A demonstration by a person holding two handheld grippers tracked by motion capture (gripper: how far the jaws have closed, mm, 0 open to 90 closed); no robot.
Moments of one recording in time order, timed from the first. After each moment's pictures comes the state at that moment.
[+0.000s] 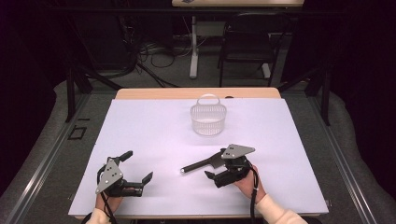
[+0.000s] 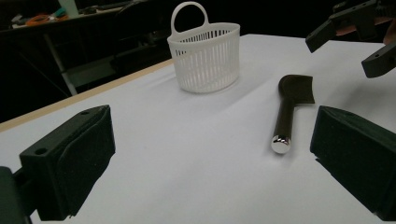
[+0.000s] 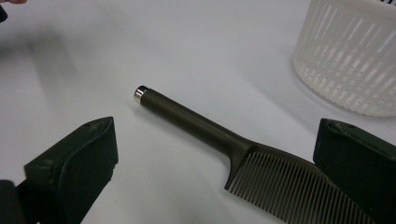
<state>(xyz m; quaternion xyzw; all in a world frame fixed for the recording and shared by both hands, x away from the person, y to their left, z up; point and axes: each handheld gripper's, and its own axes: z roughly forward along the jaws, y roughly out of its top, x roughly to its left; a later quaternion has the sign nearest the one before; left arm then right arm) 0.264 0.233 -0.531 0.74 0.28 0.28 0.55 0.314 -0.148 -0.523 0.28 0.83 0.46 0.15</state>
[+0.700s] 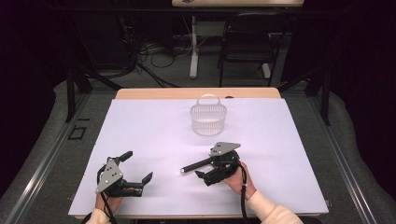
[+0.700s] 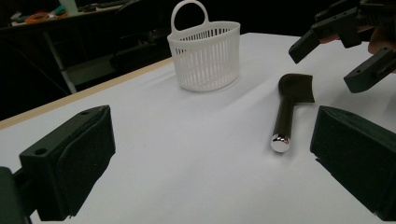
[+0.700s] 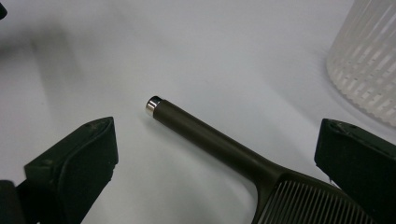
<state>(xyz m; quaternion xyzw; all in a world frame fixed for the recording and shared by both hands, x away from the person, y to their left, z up) 0.264 0.233 -0.531 0.74 0.28 0.28 0.55 0.326 -0.118 -0.525 0.27 0.85 0.44 0.12</state>
